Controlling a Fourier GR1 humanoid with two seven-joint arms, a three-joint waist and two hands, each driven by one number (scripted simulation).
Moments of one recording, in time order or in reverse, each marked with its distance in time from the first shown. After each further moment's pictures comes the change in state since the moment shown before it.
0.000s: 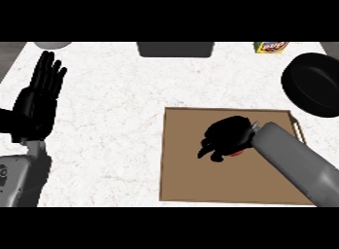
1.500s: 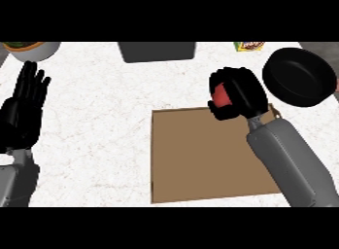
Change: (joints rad) left arm 0.067 0.017 0.061 -0.005 0.000 0.005 -0.006; right arm 0.128 0.181 -0.543 -0.232 -0.226 -0.176 1.101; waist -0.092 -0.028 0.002
